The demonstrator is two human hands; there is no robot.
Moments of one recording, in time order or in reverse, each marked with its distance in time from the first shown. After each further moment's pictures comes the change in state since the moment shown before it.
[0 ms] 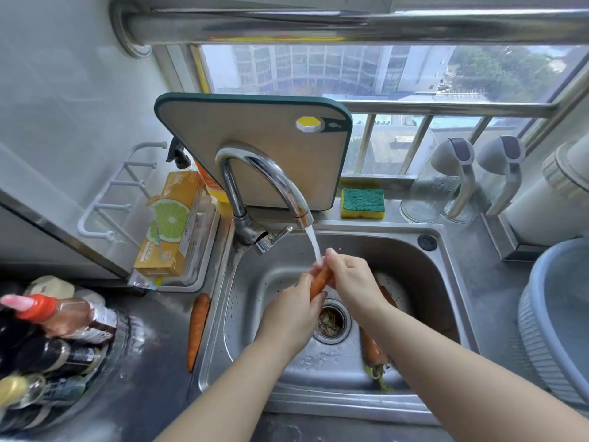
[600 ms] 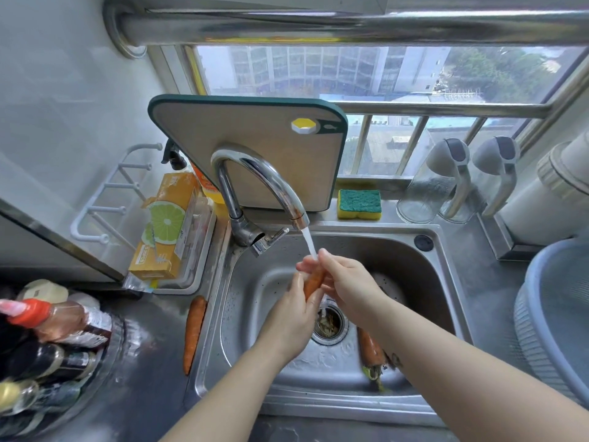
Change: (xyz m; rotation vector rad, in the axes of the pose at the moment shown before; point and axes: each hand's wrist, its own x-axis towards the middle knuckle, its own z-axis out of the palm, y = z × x) left_hand -0.003 -0.001 0.005 -0.308 0.011 0.020; right_hand 0.001 -0.004 -0.004 0.218 -0.169 0.159
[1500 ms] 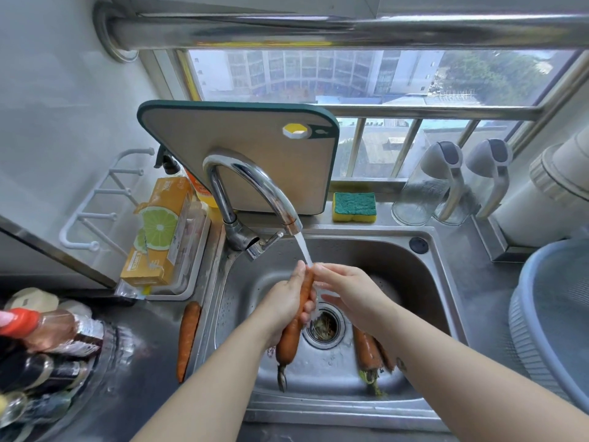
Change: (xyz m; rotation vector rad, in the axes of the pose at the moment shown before) left_hand 0.026 0.012 -0.009 -0.707 -0.201 -0.407; right_hand 0.002 0.006 -0.022 -0.142 -0.051 0.018
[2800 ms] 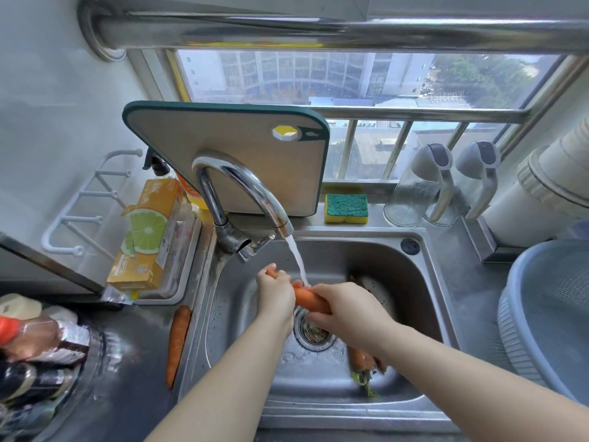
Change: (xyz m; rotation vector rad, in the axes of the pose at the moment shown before) left_hand 0.026 0.006 0.022 -0.426 0.526 0.020; right_hand -0.035 -0.014 -0.003 -1.254 0.007 -0.305
